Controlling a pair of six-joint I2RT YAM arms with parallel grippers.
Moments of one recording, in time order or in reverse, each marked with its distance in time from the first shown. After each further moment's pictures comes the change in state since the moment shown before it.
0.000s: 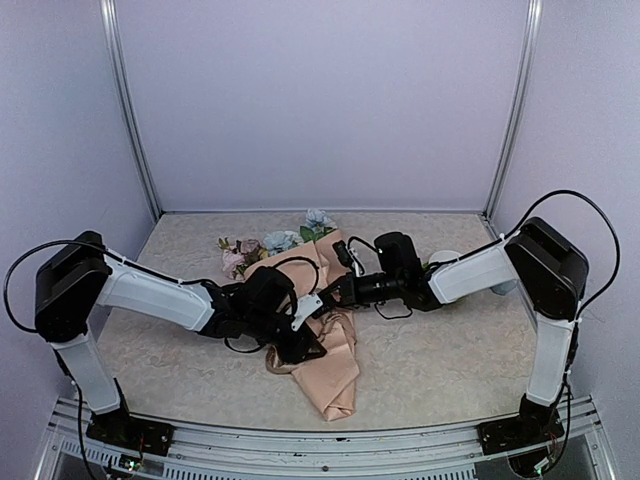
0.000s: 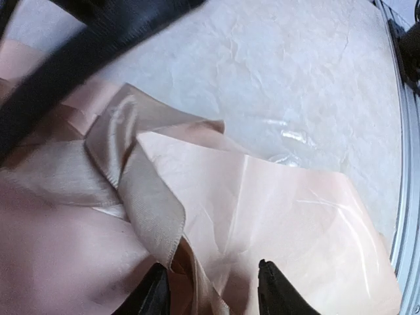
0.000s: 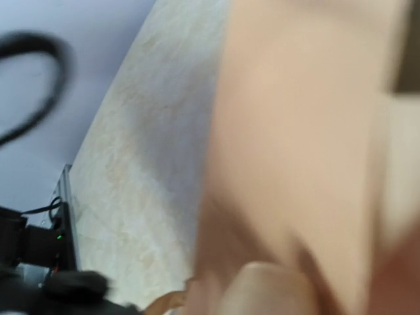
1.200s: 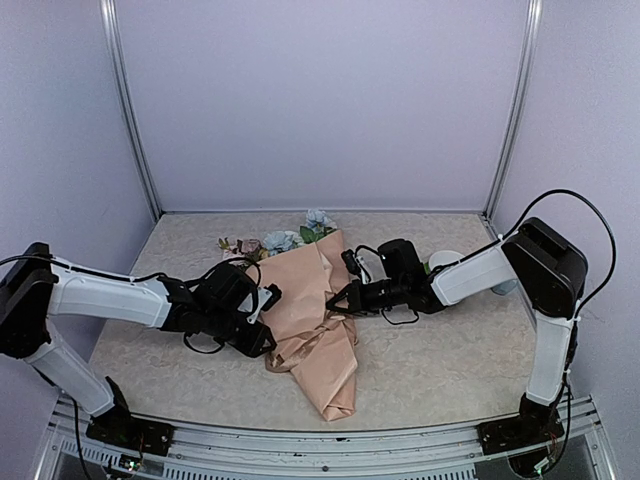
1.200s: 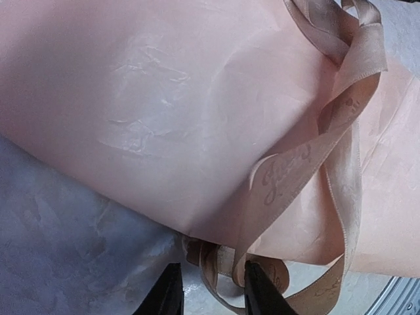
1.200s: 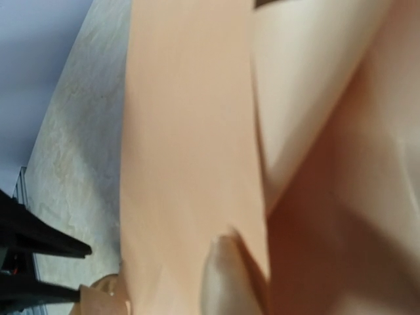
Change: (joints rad) left arm 0.097 -0.265 -0.144 -0.285 -0.187 -0.270; right arm -0.025 0.013 -0.039 -0.059 0.056 -0.036
